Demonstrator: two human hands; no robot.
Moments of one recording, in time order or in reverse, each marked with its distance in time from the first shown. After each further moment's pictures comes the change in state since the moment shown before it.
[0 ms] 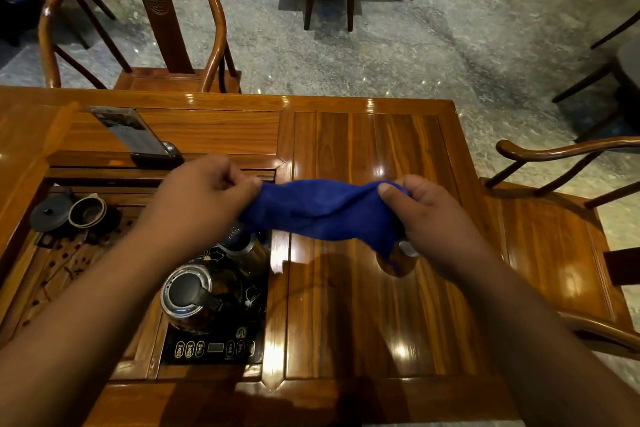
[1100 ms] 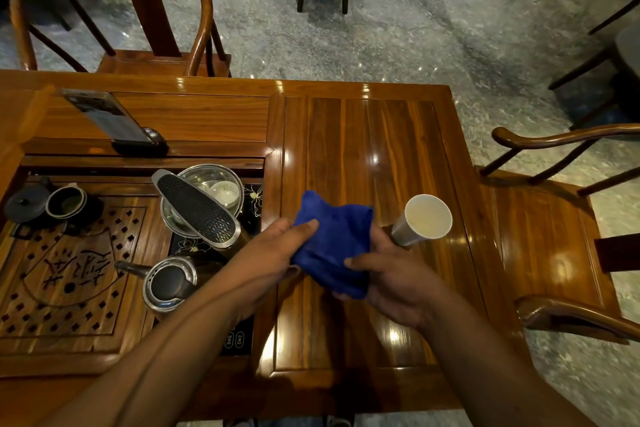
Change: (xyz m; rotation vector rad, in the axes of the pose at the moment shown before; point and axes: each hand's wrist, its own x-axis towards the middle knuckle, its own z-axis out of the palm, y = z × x) left_hand -0.010 -0.023 0.136 -0.914 -0.431 -0.325; right_hand 0.004 0.104 0.049 0.841 -0.384 0.277
